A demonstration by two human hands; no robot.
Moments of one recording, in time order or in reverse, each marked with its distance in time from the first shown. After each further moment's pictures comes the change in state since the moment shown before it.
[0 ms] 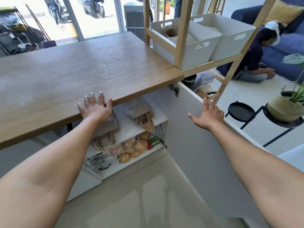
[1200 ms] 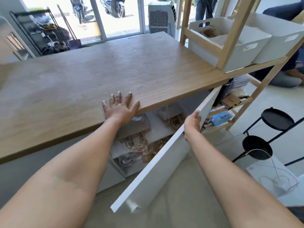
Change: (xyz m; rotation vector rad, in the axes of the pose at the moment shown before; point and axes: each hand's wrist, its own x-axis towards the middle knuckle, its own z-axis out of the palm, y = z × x) left_hand 0.022 -0.085 -0.015 0.009 0.042 0.144; right_hand -0.048 -0.224 0.036 1.364 -0.066 0.574
